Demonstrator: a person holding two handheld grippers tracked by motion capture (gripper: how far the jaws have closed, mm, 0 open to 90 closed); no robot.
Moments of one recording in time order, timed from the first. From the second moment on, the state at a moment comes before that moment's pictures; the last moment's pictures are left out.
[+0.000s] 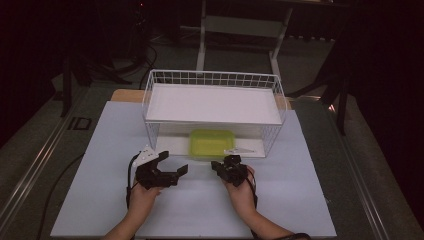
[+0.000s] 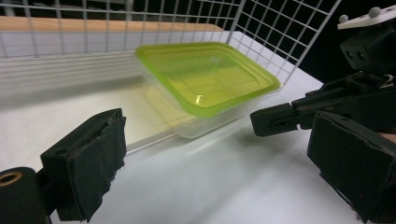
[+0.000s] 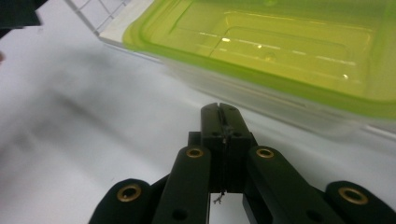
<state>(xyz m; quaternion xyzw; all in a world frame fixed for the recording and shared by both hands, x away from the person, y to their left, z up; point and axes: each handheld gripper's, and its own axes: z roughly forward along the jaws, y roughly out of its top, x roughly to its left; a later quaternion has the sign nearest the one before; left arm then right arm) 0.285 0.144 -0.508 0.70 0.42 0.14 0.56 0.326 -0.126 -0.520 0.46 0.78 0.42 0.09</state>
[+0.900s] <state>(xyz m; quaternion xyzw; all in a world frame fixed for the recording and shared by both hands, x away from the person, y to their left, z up) 0.284 0.146 -0.512 0.70 0.42 0.15 0.56 0.388 -0.113 -0.526 0.52 0.73 0.43 0.11</state>
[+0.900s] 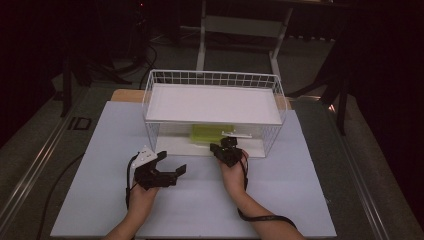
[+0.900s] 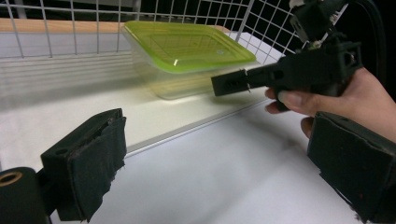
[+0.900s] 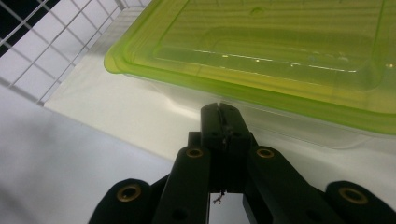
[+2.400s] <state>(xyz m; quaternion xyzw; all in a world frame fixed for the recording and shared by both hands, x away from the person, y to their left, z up) 0.276 0.128 -0.501 0.72 0.38 0.15 0.56 0.328 -0.154 -0.503 0.44 0.76 0.48 0.06</state>
